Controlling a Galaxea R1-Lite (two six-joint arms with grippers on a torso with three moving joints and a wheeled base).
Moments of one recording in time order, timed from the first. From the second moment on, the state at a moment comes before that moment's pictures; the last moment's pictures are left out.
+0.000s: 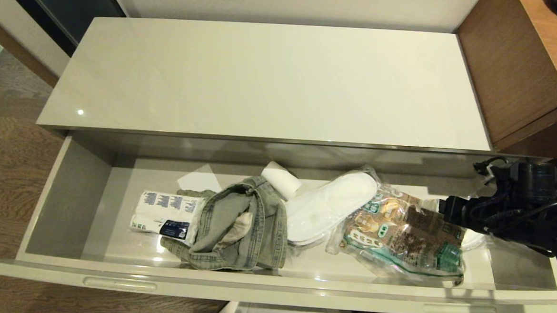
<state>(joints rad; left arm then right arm) 0.00 0.00 0.00 0.01 -0.03 0.10 -0.06 1.86 -0.76 -0.51 0.16 0.23</state>
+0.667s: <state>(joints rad) 0.00 0.00 0.00 0.01 -0.03 0.10 -0.10 1.96 -0.76 -0.54 0.16 0.23</state>
